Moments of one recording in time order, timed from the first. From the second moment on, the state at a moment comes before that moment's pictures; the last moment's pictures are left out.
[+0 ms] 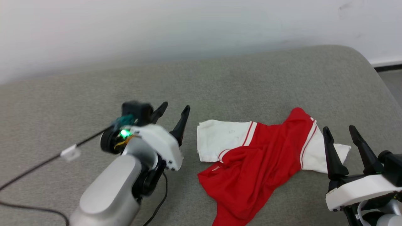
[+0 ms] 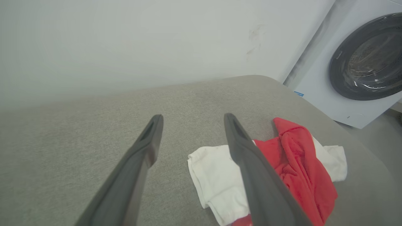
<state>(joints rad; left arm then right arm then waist) -0.50 0.31 -0.62 0.27 -0.71 0.11 0.00 -0.01 -0.05 -0.06 -0.14 0.19 0.13 0.04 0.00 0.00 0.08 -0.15</state>
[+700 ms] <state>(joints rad) -0.89 0.18 -0.78 0.88 -0.76 -0.07 0.46 -0.08 -0.05 -0.05 -0.06 0.25 0.13 -0.01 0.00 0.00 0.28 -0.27</state>
